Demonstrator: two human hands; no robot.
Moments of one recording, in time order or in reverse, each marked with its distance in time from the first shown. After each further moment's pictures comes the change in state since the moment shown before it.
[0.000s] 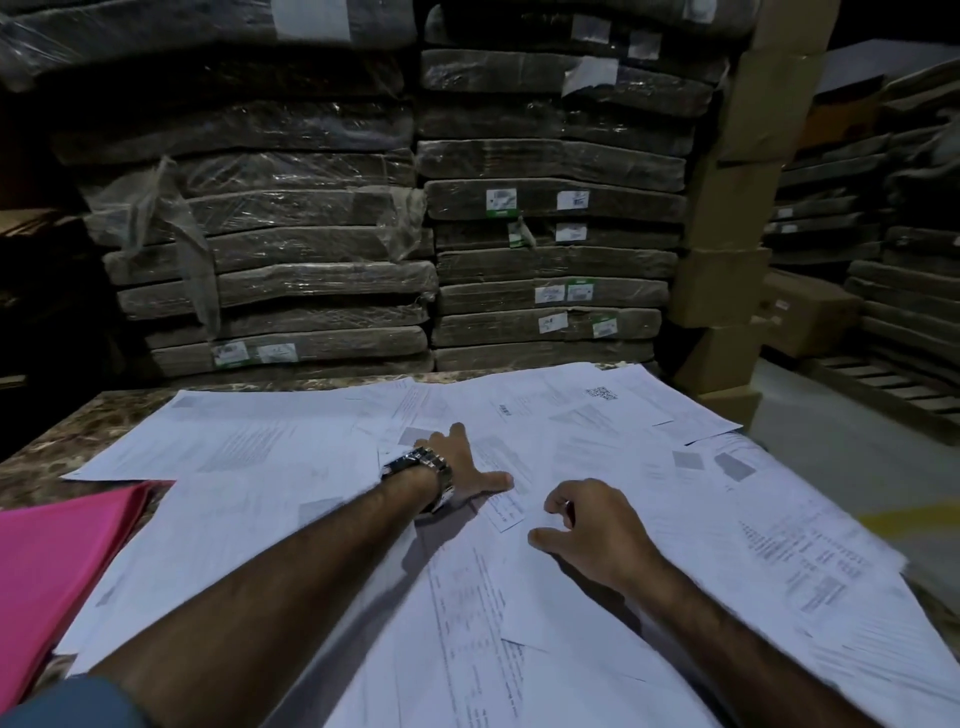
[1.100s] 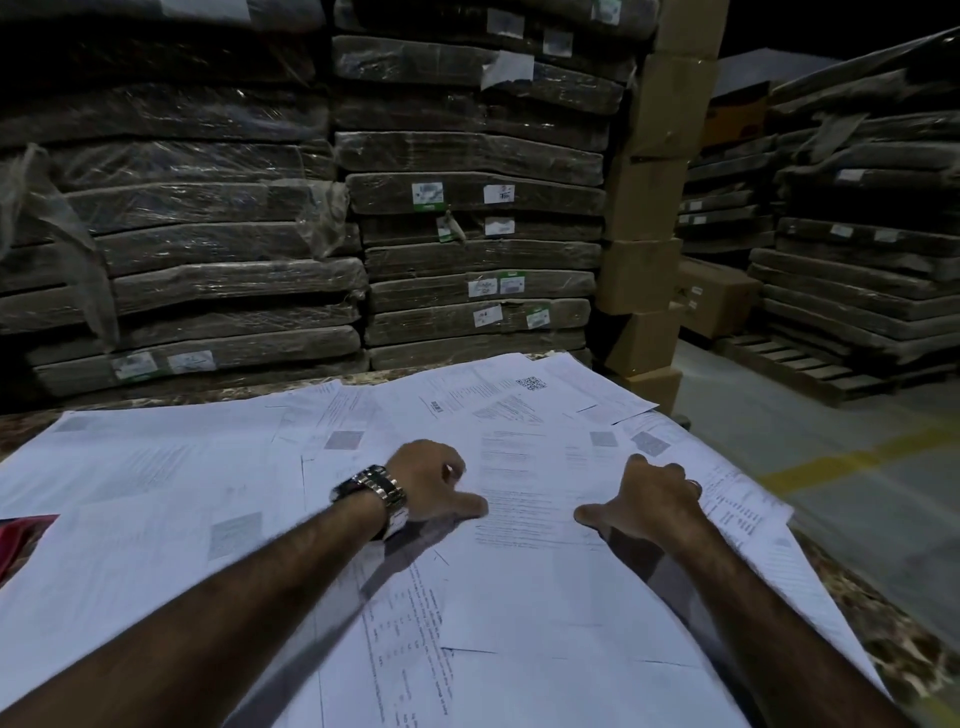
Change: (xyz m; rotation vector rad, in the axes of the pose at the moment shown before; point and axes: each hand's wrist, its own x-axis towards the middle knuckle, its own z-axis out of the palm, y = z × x) left_hand -0.024 0.033 0.009 -0.070 0.000 0.374; right_hand -0.008 0.059 -0.070 -0.253 -0.033 0.581
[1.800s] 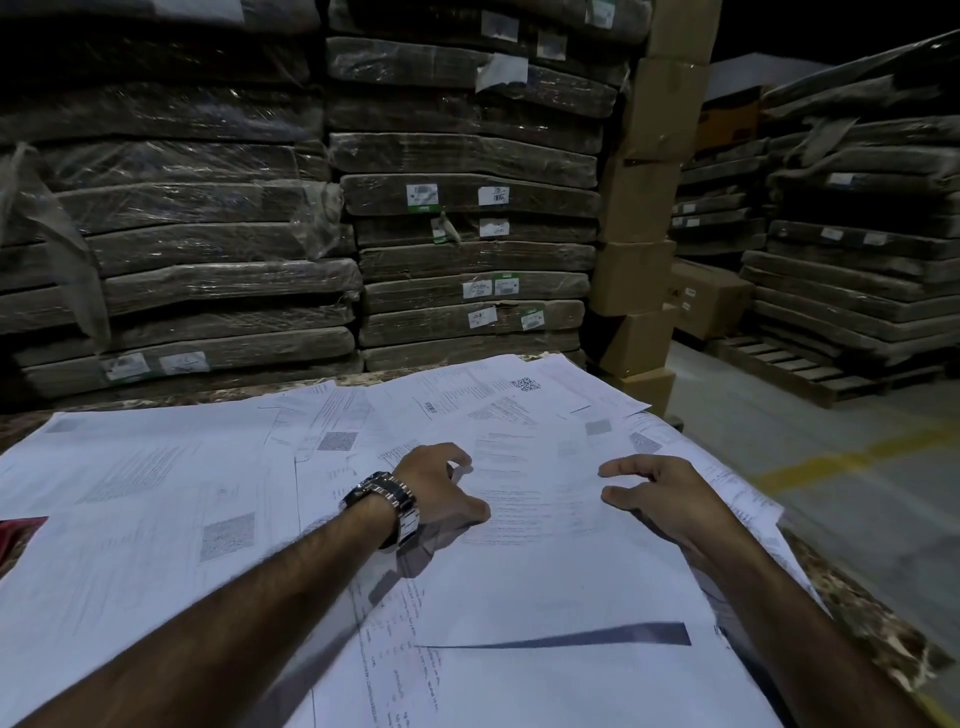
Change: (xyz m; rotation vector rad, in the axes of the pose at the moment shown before) left_hand -0.008 0.015 0.004 -0.273 -0.021 -0.091; right_hand -0.008 0.033 -0.019 0.869 -0.130 -0.120
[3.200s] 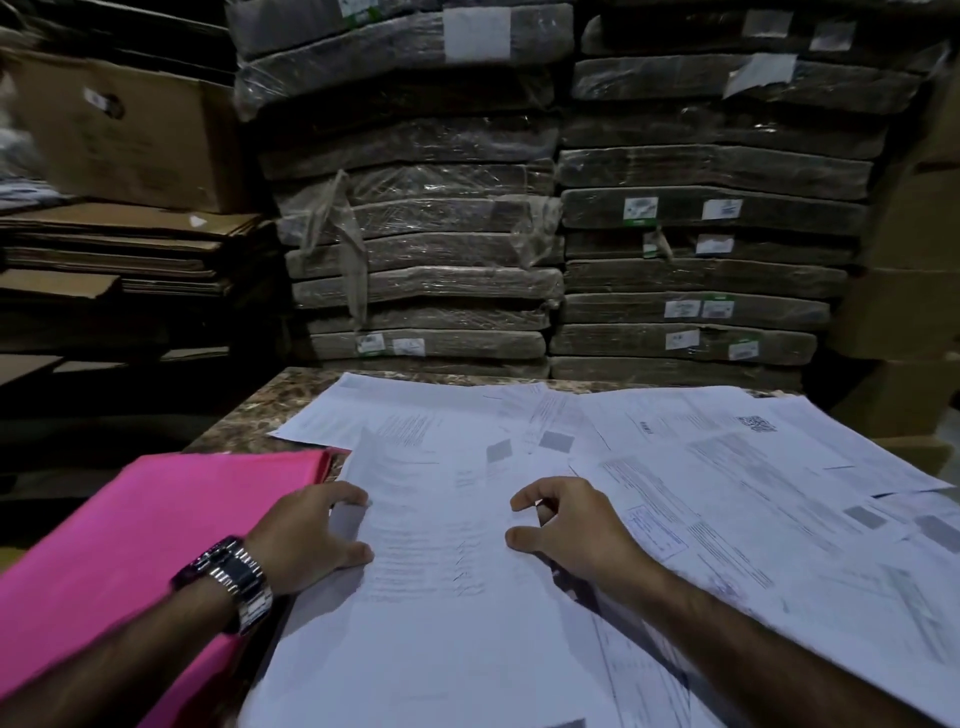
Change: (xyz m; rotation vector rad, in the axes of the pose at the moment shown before) left_hand -0.198 -0.191 -0.120 0.169 0.357 -0.373; right_hand -0.050 -0.074 0.242 -0.277 -0.482 -0.494
